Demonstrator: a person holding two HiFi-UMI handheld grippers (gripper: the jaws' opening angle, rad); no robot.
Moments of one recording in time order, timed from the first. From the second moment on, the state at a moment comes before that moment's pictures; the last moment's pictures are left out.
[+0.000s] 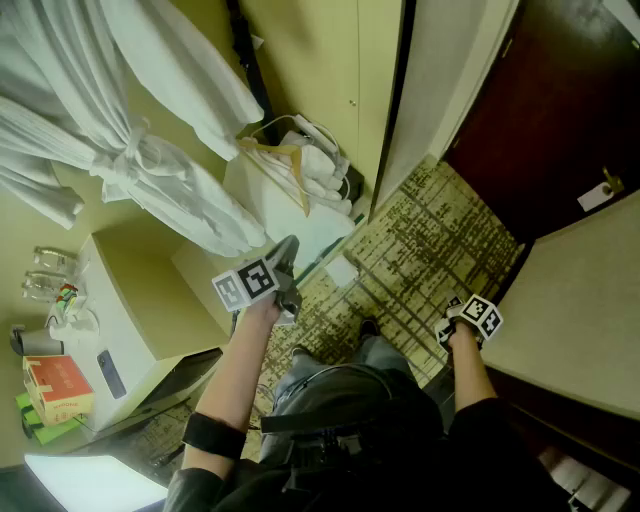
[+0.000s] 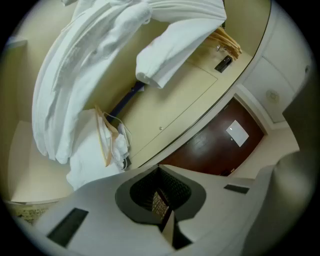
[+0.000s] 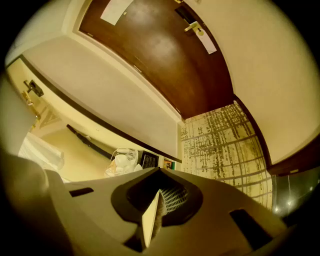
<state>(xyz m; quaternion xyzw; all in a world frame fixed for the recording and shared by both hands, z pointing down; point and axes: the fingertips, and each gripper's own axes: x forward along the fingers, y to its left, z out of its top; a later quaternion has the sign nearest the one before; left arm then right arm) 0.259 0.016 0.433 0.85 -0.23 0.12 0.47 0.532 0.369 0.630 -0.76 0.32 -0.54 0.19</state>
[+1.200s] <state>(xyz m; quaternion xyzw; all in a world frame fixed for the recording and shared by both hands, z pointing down) -0.100 -0.023 0.391 0.77 -0.57 0.07 0.29 0.287 0.010 0.456 -0.59 0.73 -0.33 -0.06</state>
